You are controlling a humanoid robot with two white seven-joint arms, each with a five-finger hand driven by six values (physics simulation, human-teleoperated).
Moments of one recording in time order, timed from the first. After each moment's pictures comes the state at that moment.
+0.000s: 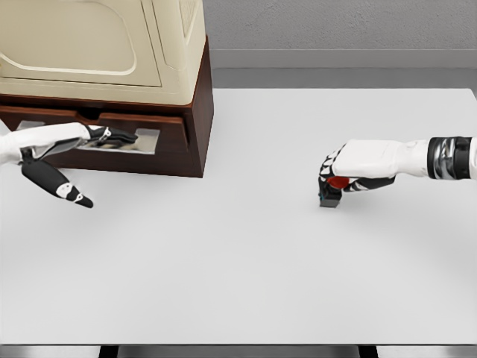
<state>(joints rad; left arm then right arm) -0.88 1.26 -1.07 -1.75 0.69 -0.15 -0.53 -0.78 -0.93 0.88 -1.58 0.21 -0.52 0.61</state>
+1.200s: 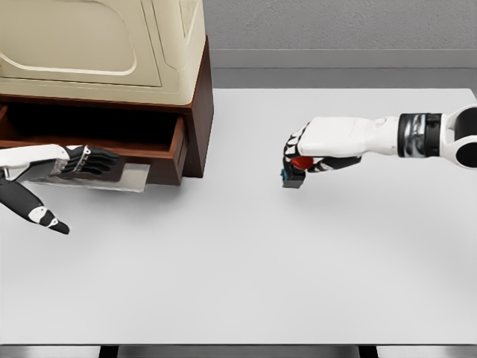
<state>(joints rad) -0.82 1.37 -1.06 -1.78 0.82 -0.16 -0.62 -0.87 -0.80 0.89 -1.58 0.17 -0.52 0.61</state>
